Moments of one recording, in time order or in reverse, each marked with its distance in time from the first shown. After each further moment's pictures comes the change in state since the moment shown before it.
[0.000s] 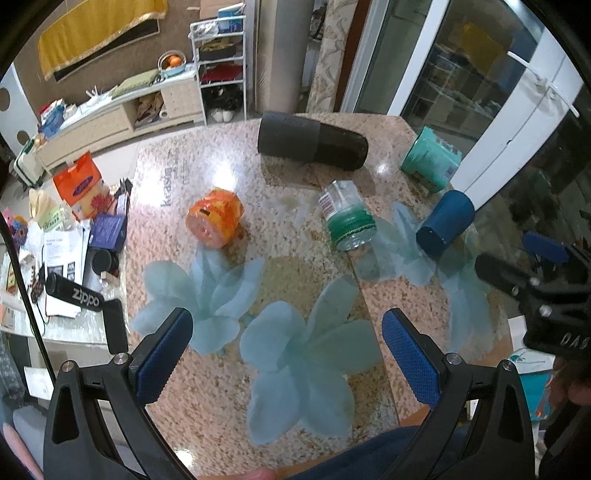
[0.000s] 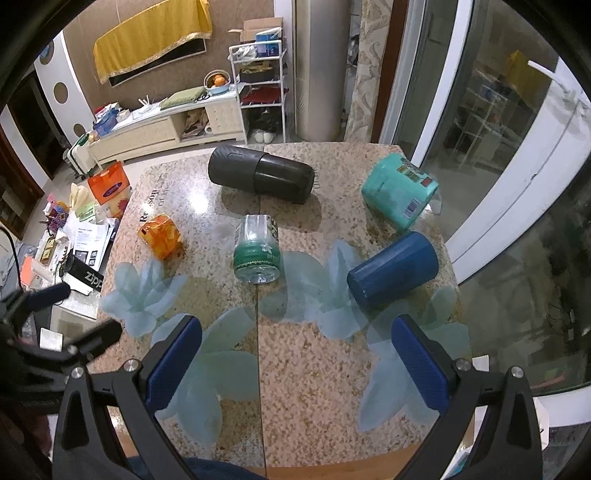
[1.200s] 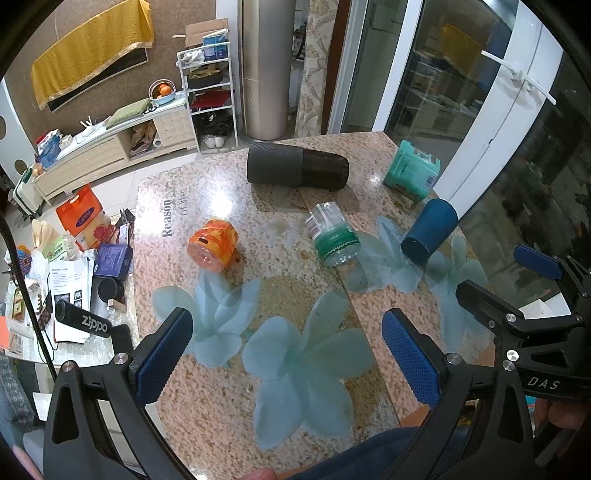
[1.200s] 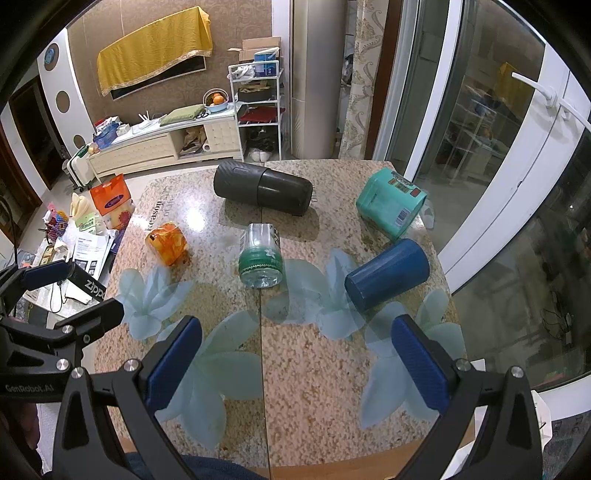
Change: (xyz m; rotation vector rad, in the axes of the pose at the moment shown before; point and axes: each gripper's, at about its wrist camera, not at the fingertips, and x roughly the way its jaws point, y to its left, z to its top) left arm -0.034 -0.017 -0.001 0.084 -0.098 0.009; right arm -0.024 0.010 -0.025 0.015 -0.110 -0.041
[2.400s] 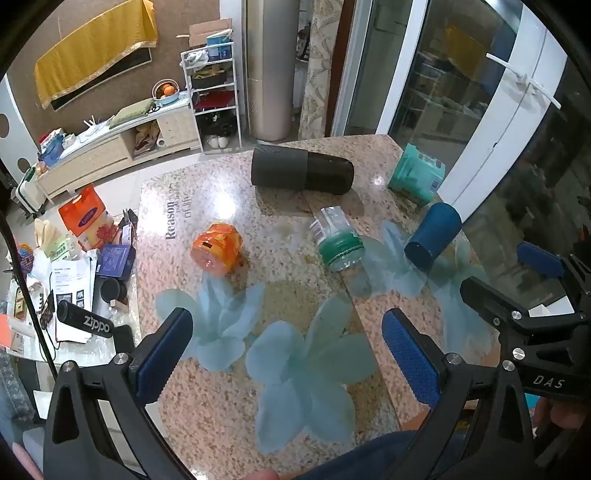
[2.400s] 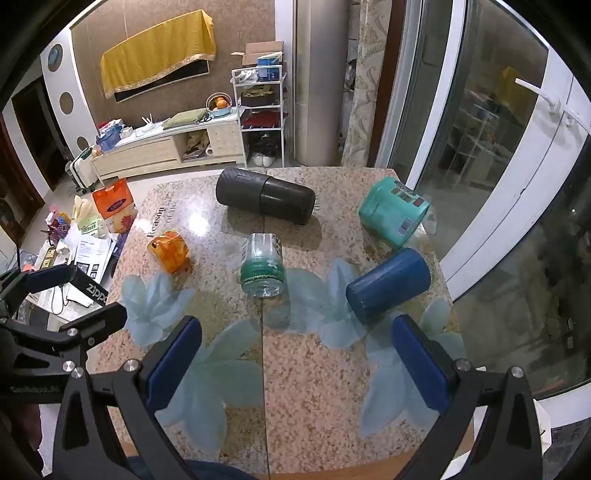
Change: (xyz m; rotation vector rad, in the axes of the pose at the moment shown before) left arm 0.000 0.007 0.008 -0.010 -0.005 0.008; right arm 0.000 0.002 0.009 -0.004 -0.009 0.004
